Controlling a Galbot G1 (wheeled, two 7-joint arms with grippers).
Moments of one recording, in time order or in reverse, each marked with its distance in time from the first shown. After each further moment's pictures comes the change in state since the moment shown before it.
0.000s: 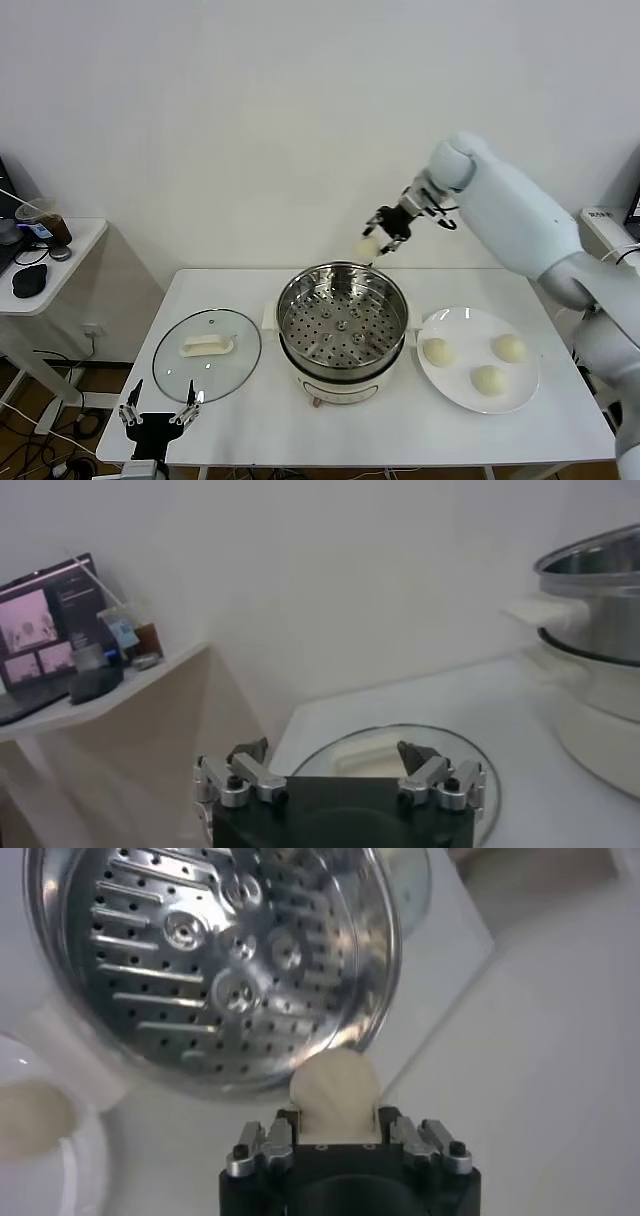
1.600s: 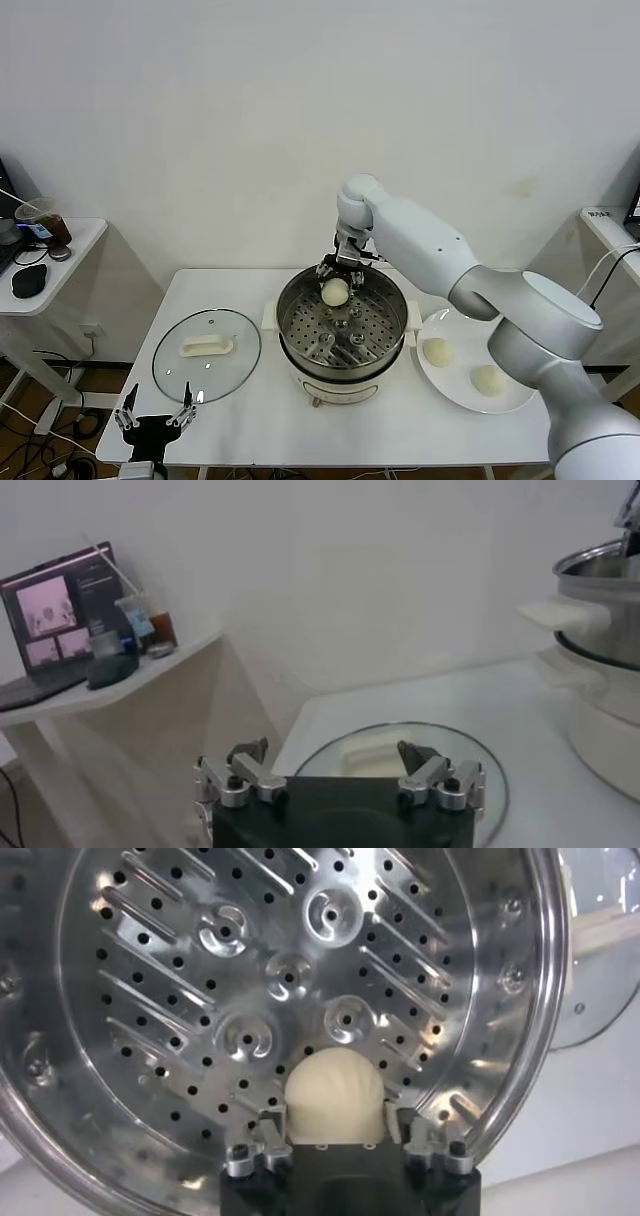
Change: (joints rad) left arm 0.008 -0.026 -0.005 -0.013 -0.014 0.014 -0.018; right arm -0.084 0.222 -0.085 -0.081 -0.329 0.152 -0.005
